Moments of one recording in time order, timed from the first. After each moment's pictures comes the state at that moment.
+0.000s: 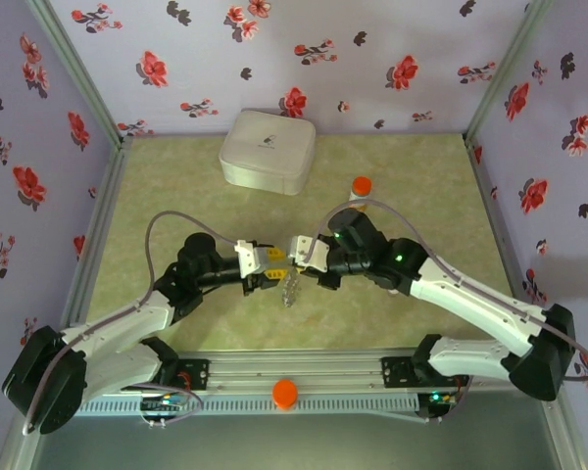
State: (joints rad) left arm -0.70 1.04 0.44 0.38 0.67 0.31; right arm 0.92 1.17 1.02 -0.59 -0.26 -0.56
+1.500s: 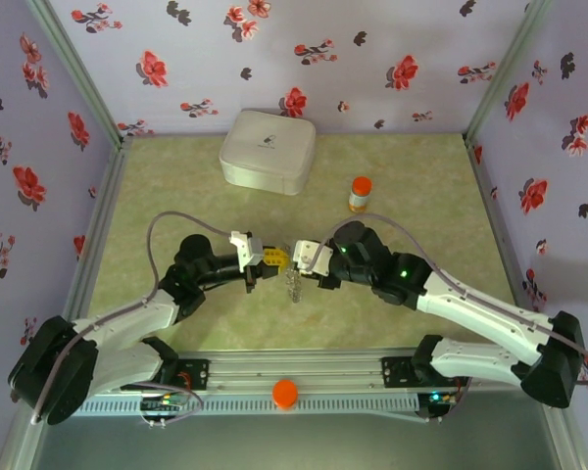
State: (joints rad) left arm -0.68 1.11 0.40 0.66 0.73 0.05; right arm 0.97 1.06 0.86 -0.37 -0.06 -0.59
